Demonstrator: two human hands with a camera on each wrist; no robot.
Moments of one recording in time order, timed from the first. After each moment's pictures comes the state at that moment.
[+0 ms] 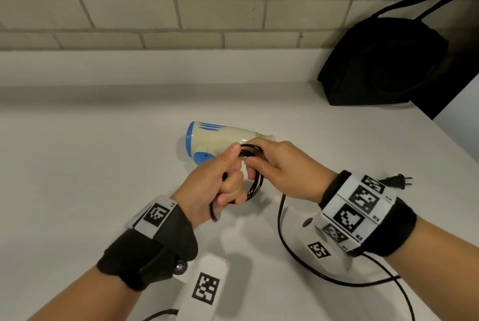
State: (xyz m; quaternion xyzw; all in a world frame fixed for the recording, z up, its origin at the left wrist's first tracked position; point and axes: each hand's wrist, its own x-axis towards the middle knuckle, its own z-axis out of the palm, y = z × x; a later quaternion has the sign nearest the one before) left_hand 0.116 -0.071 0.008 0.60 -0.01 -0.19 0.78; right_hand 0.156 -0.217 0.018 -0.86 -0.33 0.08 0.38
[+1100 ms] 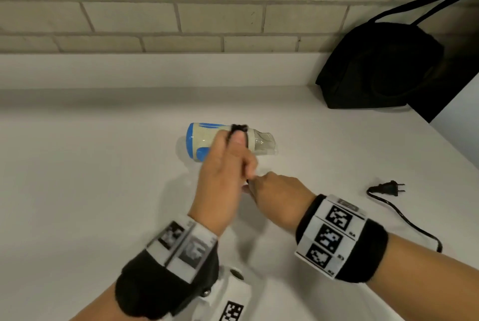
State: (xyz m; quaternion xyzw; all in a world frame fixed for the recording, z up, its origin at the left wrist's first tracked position) left_hand 0.105 -0.099 0.025 0.70 -0.02 0.10 0.70; right_hand 0.136 -0.201 -0.003 -0.95 -0.27 0.14 0.04
